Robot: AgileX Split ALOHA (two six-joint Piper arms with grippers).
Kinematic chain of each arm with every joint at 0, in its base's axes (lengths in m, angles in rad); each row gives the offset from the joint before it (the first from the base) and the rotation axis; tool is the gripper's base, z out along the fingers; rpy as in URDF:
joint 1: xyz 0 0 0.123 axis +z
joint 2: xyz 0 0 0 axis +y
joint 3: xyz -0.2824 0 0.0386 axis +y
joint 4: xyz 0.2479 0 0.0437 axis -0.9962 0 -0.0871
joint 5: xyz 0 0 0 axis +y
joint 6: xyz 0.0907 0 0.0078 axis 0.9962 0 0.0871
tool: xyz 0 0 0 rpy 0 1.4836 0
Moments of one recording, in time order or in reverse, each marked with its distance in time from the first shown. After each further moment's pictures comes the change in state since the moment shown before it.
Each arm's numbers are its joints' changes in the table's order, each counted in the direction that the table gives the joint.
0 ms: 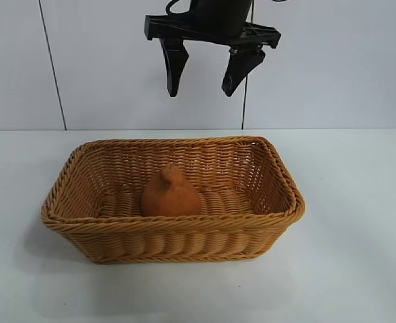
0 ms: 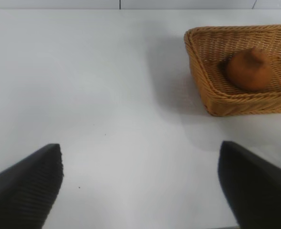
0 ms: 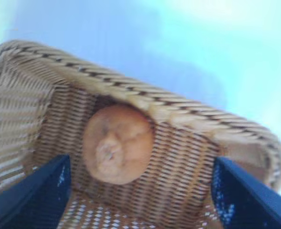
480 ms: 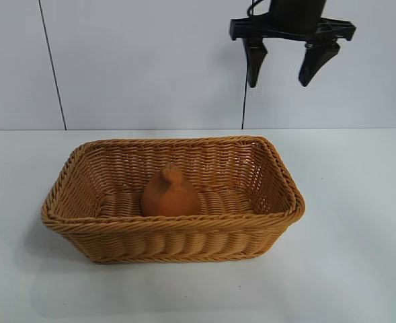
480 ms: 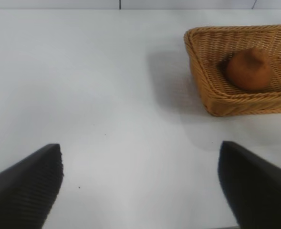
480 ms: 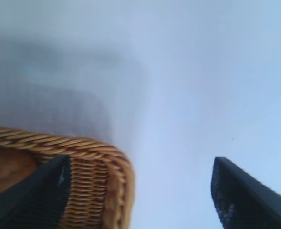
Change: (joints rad) left arm 0.000 0.000 0.000 0.000 0.000 0.000; right arm -0.305 0.000 0.000 0.007 0.000 -0.027
